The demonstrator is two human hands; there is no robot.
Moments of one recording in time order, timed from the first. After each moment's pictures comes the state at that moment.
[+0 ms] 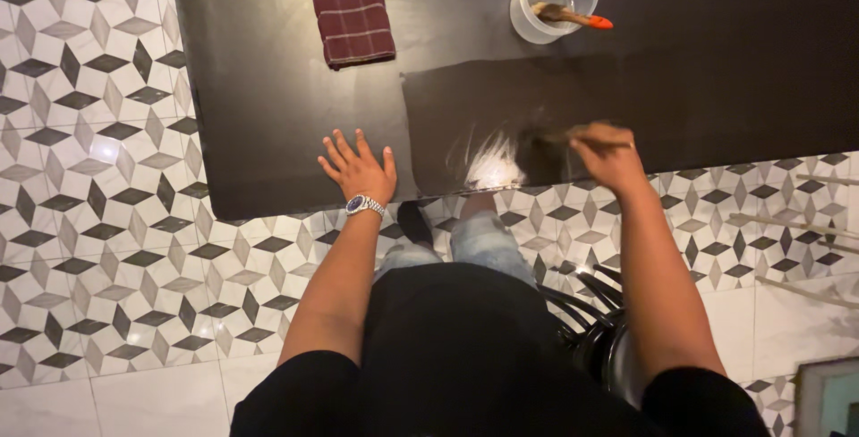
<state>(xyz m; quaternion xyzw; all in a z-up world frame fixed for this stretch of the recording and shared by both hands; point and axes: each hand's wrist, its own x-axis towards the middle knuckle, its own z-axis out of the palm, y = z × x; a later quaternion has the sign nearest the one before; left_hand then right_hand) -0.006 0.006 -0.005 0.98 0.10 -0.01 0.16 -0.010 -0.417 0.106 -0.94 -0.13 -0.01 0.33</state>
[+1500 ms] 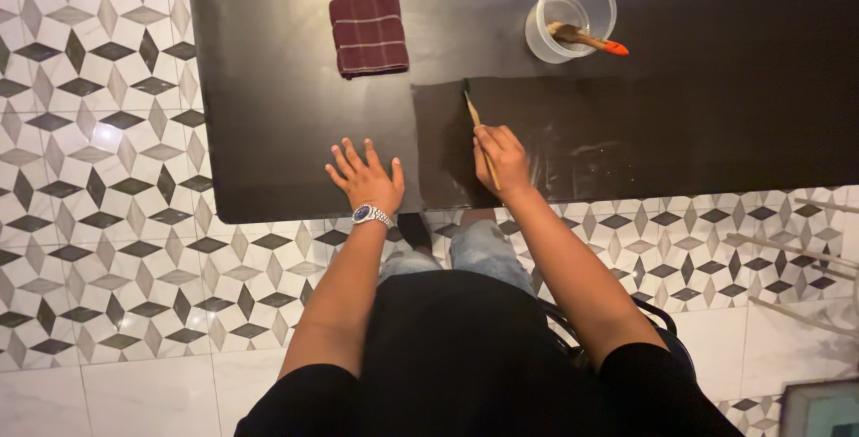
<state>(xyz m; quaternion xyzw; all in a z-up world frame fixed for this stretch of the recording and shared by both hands) -0.002 0.005 -0.006 0.98 0.10 -0.02 0.18 0.032 -0.233 0.072 -0.90 -0.19 -0.21 0.32</state>
